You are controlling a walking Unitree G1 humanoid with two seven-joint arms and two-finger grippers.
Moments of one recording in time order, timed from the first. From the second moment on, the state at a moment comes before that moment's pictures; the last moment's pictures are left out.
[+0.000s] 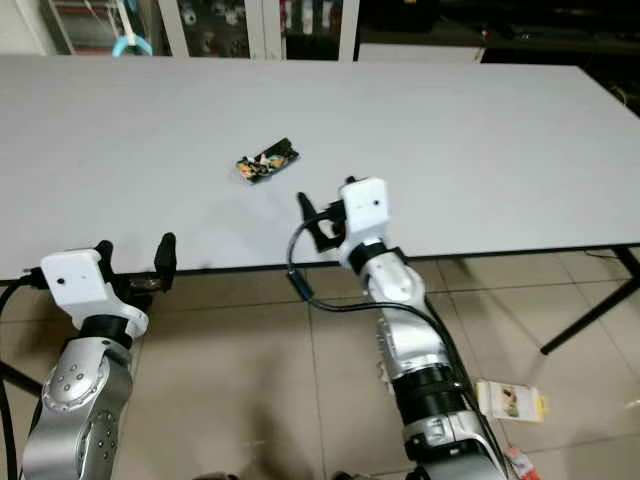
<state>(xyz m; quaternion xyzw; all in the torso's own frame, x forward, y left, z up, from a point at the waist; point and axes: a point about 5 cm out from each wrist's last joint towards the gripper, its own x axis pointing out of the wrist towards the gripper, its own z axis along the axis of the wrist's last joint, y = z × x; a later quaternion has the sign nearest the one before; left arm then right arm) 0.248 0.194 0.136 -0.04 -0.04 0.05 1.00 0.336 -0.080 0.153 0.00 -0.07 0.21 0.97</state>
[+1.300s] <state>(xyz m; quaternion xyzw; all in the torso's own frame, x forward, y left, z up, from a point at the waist) 0.251 0.183 0.119 -0.04 0.04 -0.04 1.00 0.341 -0.074 0.158 -0.03 -0.07 0.23 0.97</state>
